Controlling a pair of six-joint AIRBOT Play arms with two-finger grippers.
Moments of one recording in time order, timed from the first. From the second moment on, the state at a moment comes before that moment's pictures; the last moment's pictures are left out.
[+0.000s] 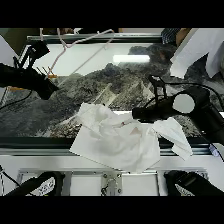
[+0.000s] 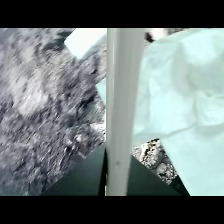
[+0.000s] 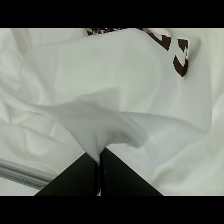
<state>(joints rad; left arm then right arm) 0.09 -1.21 1.49 1.09 -1.48 -0.60 0.47 -1.04 1.18 -1.31 1.35 1.99</state>
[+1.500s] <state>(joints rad) 0.09 -1.14 0.97 0.97 -1.71 0.03 0.36 -1.00 1.26 -1.32 1.47 1.99</state>
